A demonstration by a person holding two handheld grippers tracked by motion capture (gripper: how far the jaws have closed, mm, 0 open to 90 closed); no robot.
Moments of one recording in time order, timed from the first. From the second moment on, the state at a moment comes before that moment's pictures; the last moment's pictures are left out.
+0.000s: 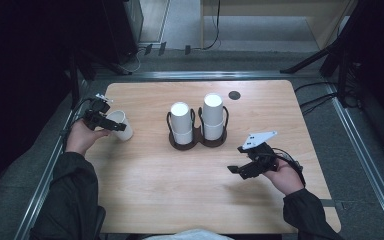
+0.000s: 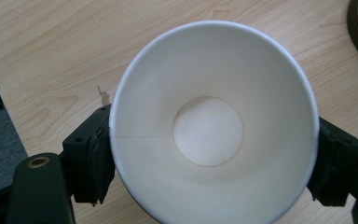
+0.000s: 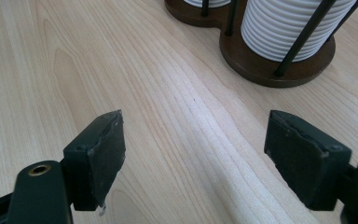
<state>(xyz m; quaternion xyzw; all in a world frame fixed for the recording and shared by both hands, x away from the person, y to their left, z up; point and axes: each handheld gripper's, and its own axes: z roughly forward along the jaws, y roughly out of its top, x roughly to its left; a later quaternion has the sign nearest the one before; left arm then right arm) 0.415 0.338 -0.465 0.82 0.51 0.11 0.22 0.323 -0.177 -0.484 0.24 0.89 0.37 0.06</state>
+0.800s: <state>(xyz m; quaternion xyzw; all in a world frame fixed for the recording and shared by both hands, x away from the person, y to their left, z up) 0.418 0.331 -0.471 0.81 0.53 0.08 0.23 0.322 -0.176 -0.485 0.23 0.90 0.37 0.06</state>
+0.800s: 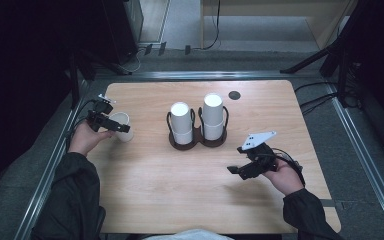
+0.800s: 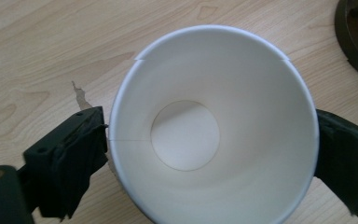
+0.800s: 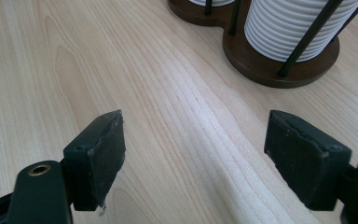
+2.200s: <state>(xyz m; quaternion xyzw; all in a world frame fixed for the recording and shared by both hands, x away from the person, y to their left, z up) 0.392 0.321 -0.410 0.80 0.50 0.10 0.32 0.321 -0.172 -0.483 0.22 0.90 0.37 0.06</state>
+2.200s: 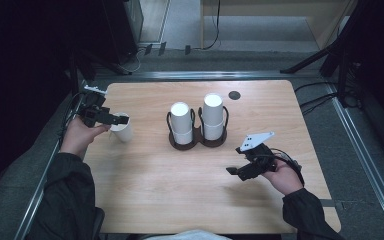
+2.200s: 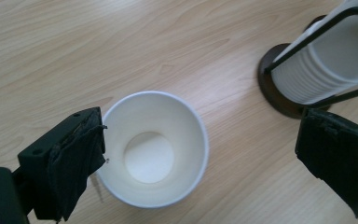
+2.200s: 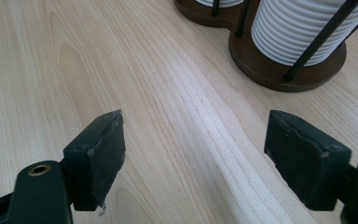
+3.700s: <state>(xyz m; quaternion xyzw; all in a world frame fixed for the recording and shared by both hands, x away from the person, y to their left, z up) 0.341 0.244 -0.430 0.82 0.45 0.07 0.36 0.340 -0.147 -0.480 0.19 0.91 0.37 0.05</state>
